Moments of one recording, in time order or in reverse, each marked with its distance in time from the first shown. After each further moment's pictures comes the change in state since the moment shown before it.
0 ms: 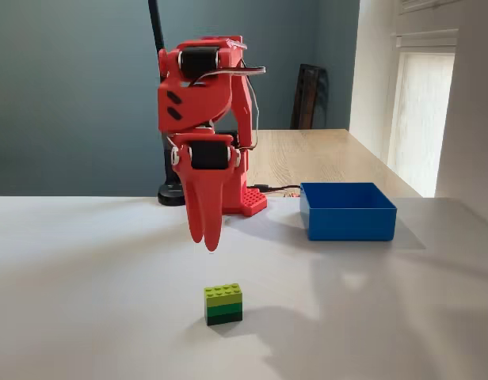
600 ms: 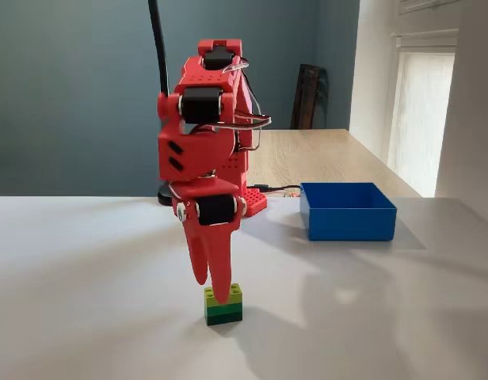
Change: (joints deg) arm -1.6 -18.8 -11.6 0.0 -3.5
